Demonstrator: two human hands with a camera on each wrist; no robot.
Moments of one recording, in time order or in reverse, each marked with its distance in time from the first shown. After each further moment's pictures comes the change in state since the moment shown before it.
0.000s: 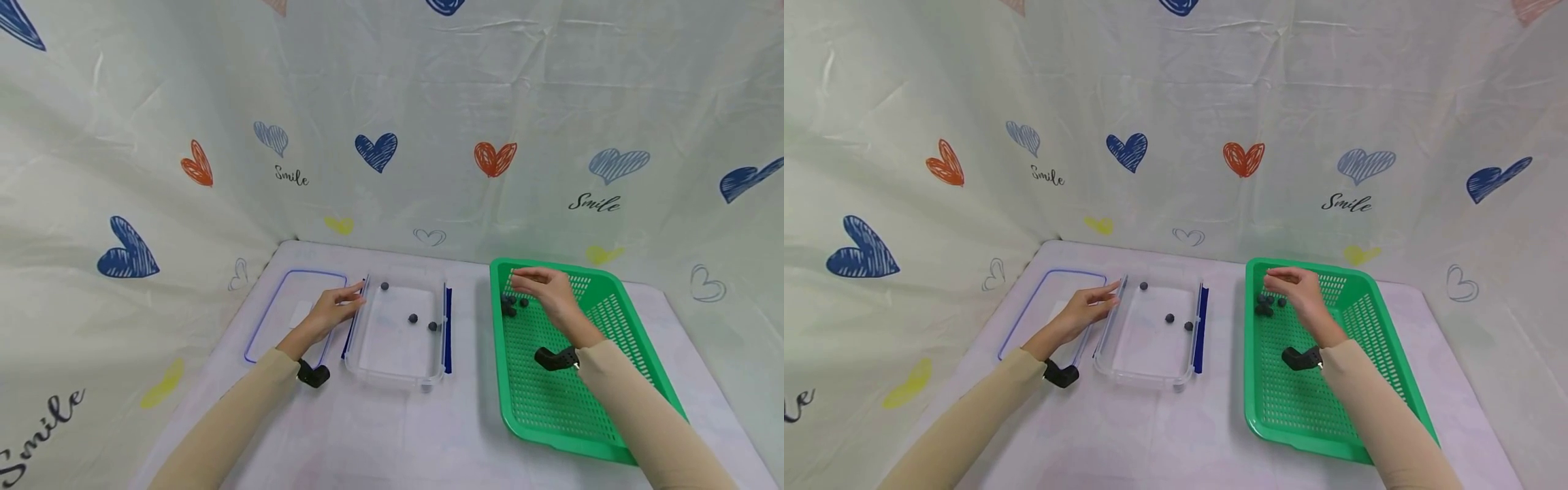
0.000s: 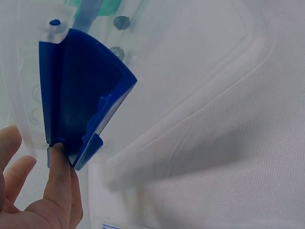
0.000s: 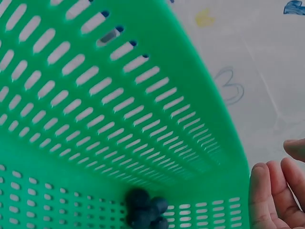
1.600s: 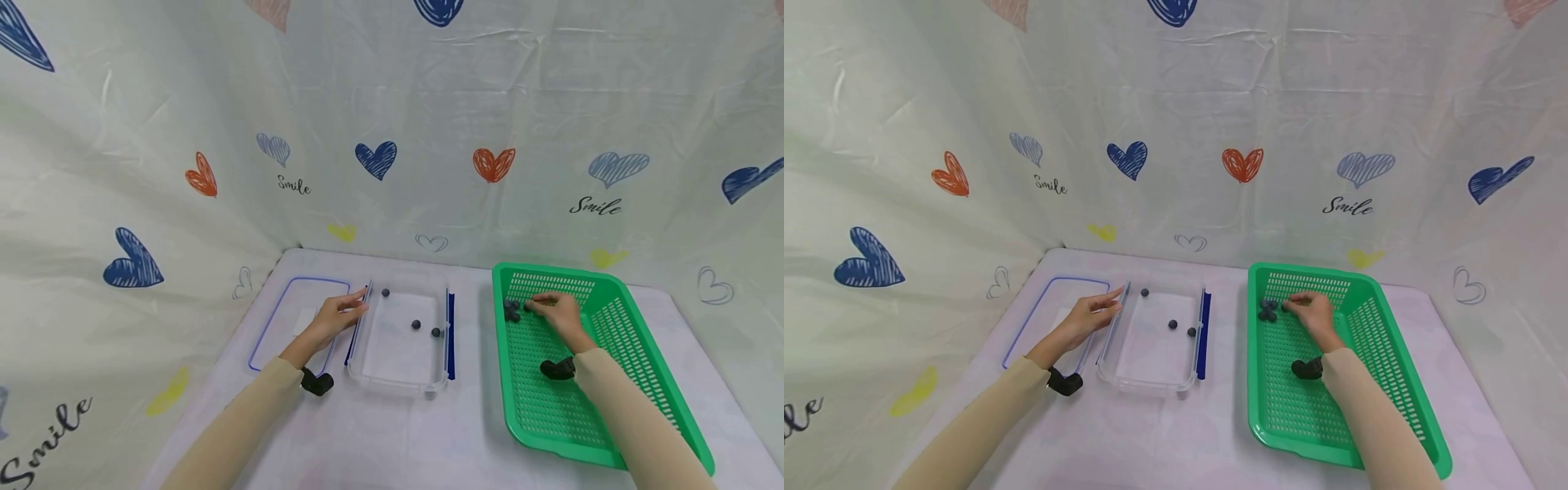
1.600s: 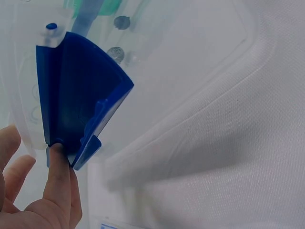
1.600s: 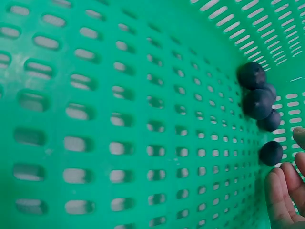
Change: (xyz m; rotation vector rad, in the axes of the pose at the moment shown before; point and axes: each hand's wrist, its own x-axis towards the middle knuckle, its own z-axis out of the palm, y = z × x) left_hand -0.004 0.000 0.003 -0.040 0.000 -0.001; right_hand 0.014 0.080 -0.041 -0.564 0.150 0.004
